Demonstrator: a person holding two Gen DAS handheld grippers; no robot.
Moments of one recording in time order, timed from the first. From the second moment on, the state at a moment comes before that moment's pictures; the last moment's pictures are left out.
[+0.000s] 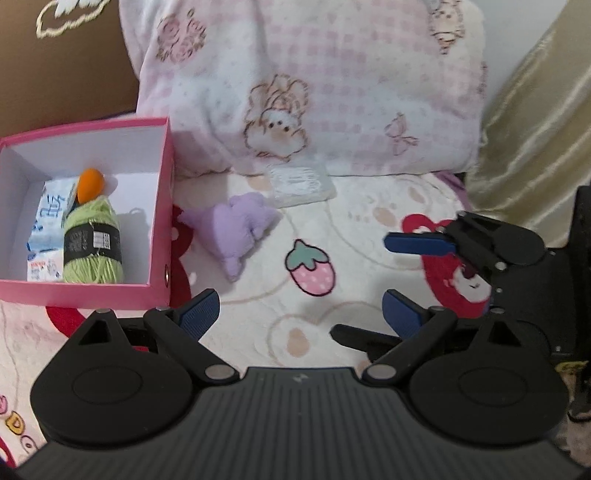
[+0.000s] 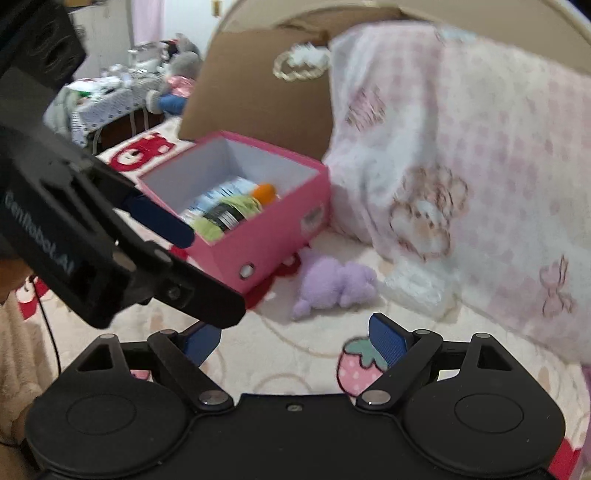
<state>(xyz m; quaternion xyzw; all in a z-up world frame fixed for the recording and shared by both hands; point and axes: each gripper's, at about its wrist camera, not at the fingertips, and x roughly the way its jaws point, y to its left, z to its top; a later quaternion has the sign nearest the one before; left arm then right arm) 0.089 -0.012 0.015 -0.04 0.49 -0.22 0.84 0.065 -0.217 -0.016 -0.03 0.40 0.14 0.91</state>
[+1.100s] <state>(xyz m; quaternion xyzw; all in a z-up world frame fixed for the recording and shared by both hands) 0.151 -0.050 -0.133 -0.09 0.40 -0.10 0.91 0.142 -0.234 -0.140 -0.13 0.37 0.14 0.91</state>
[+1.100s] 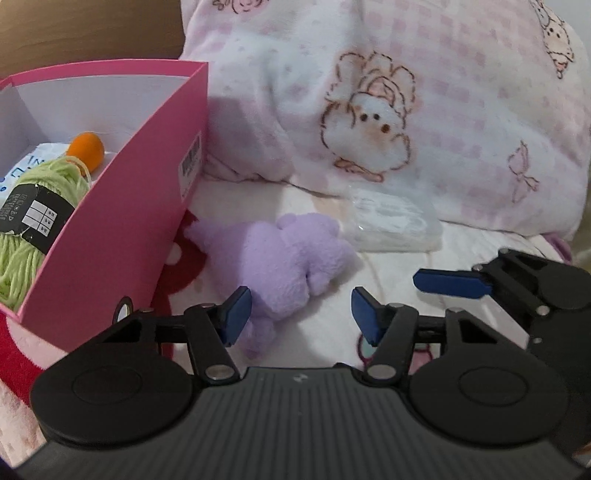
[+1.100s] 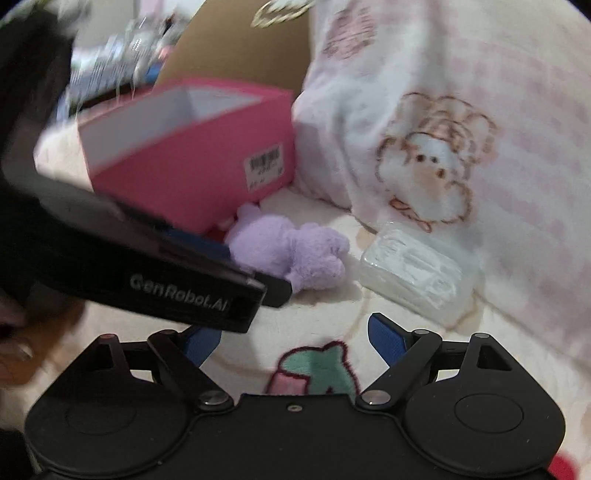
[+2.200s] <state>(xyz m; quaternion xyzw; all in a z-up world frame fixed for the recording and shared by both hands) 0.158 -0.028 -0.140 -0.17 0.40 -0.18 0.88 0.170 -0.204 -0.163 -0.15 0.35 0.17 0.91</state>
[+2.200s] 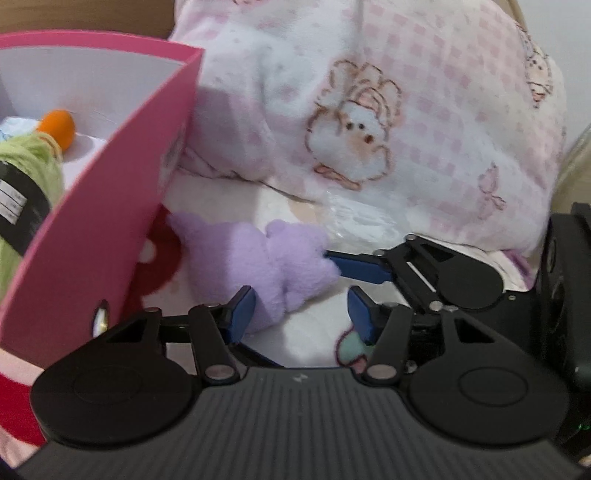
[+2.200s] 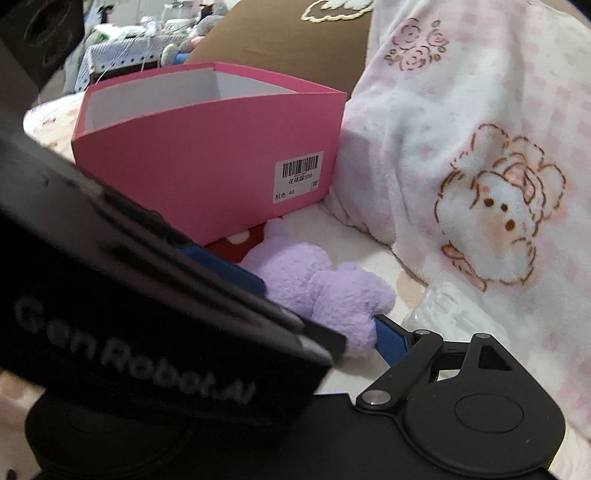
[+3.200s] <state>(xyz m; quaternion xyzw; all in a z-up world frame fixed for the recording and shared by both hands) 0.167 -0.033 -0.128 -0.09 0.44 -0.15 0.88 0.157 -0.247 -0.162 -0.01 0.39 0.14 0.91</state>
